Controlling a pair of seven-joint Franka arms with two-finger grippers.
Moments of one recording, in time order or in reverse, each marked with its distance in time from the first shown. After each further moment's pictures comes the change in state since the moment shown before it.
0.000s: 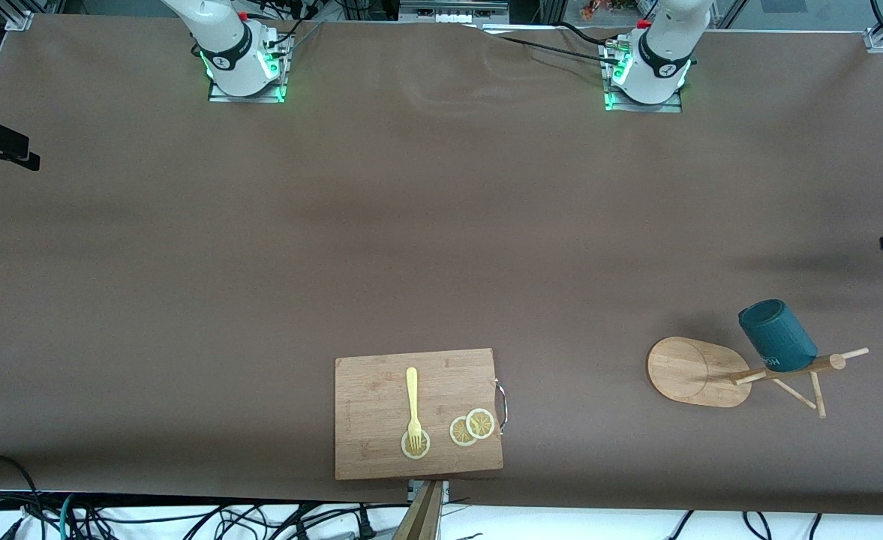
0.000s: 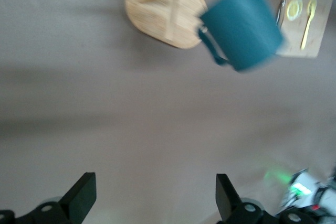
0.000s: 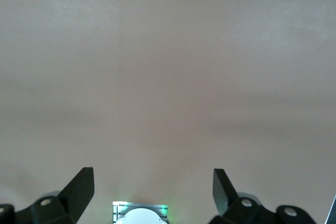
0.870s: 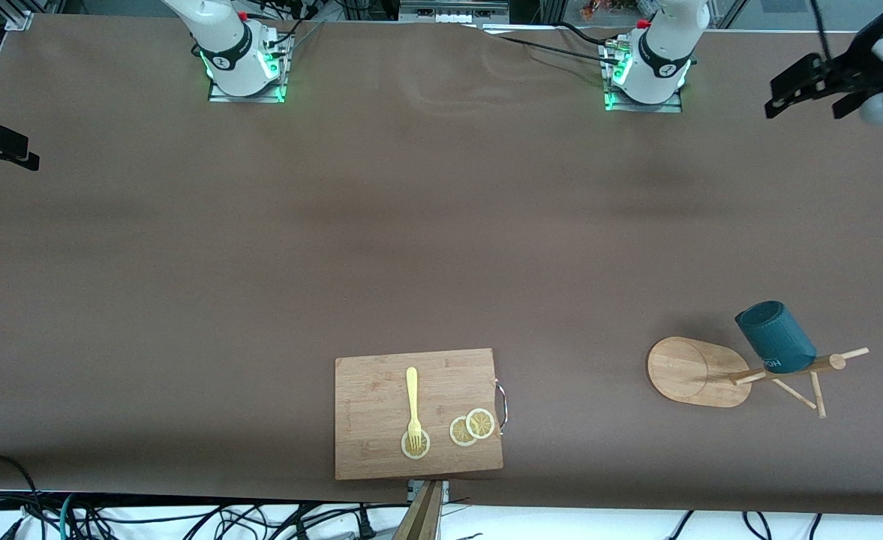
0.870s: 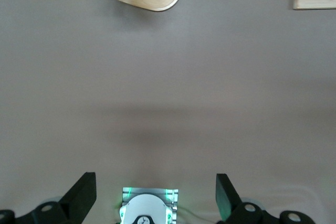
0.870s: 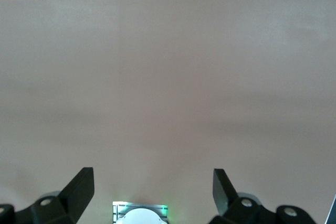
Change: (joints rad) left arm -0.204 -0.649 -0.252 -0.497 0.203 0.118 -0.433; right arm -0.001 0.000 0.000 0.000 0.000 0.000 0.000
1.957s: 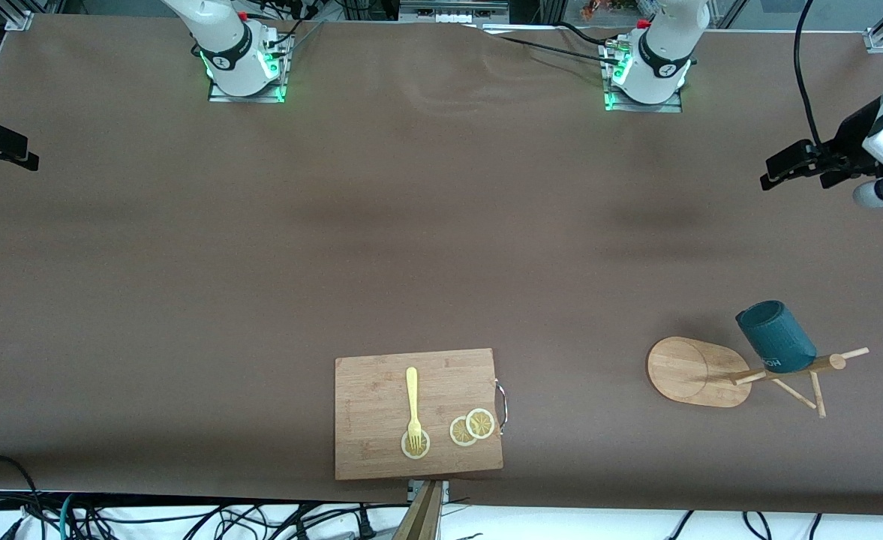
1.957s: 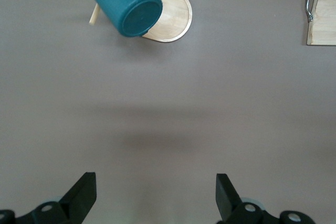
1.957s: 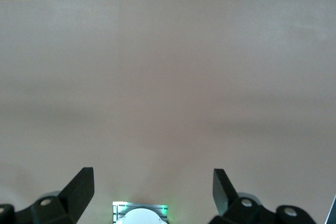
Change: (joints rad) left arm -0.064 0.139 0.059 0.004 0.050 0.178 0.004; right arm -0.001 0.000 0.000 0.000 0.000 0.000 0.000
